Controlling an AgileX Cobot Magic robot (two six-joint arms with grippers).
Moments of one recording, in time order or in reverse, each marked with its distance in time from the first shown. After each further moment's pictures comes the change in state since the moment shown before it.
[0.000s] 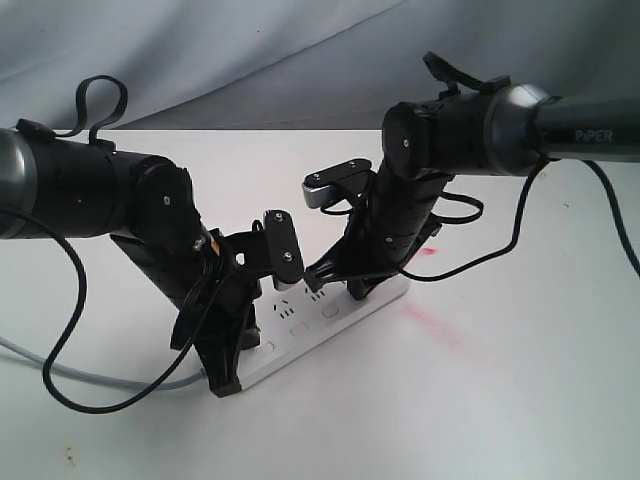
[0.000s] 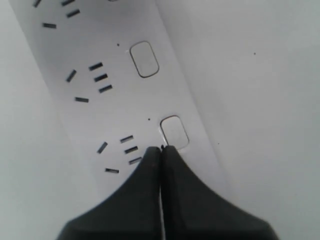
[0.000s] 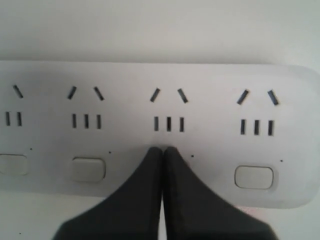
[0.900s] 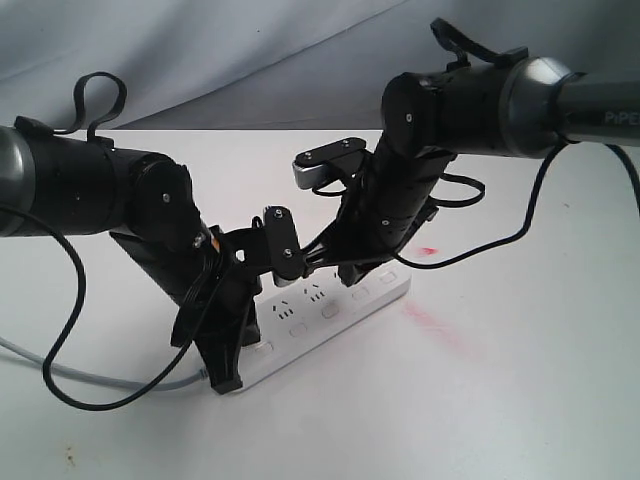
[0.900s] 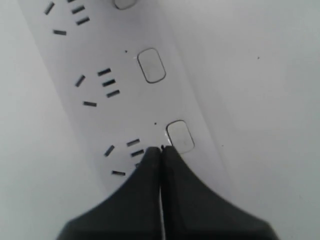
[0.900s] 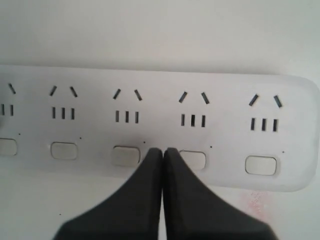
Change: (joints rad) left arm 0.000 -0.002 -0.007 0.001 -0.002 -0.002; right arm 0.016 -0.075 -0.016 0.021 0.038 0.004
